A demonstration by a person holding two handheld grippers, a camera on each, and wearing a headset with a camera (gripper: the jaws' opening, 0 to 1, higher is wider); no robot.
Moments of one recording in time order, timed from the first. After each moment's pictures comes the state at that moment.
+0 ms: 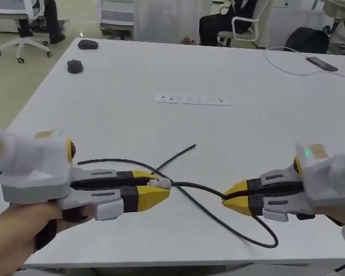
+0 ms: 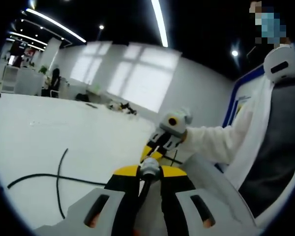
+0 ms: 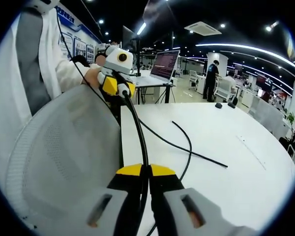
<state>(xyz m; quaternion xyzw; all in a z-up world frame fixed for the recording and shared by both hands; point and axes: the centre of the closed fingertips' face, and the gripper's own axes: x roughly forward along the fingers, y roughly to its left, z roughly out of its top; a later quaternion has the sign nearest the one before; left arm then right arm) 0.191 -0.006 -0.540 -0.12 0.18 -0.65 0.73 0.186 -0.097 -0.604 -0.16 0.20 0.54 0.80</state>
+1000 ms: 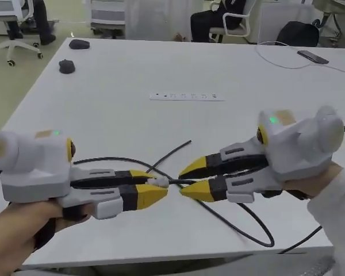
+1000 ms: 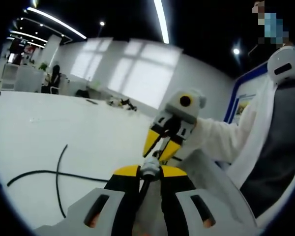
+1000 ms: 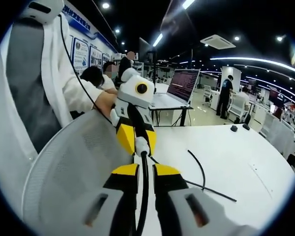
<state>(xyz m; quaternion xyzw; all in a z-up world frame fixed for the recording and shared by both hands) 0.188 -0.007 -0.547 -0.11 0.19 -0.65 0.72 0.182 -0.015 -0.551 -0.14 0.14 0.60 0.77</state>
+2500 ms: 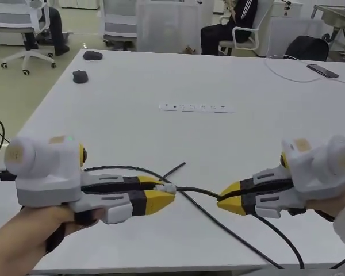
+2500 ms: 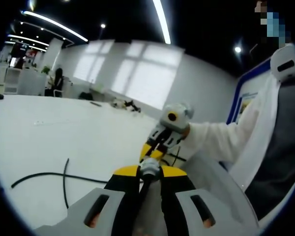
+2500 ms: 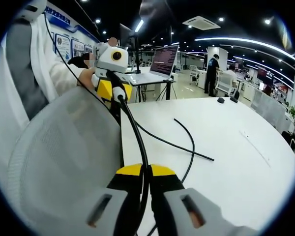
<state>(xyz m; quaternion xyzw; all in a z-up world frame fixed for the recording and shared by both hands) 0.193 -0.002 -0.544 -0.10 0.18 -0.64 0.74 0.198 -0.090 -0.615 -0.15 0.24 0.53 0.80</state>
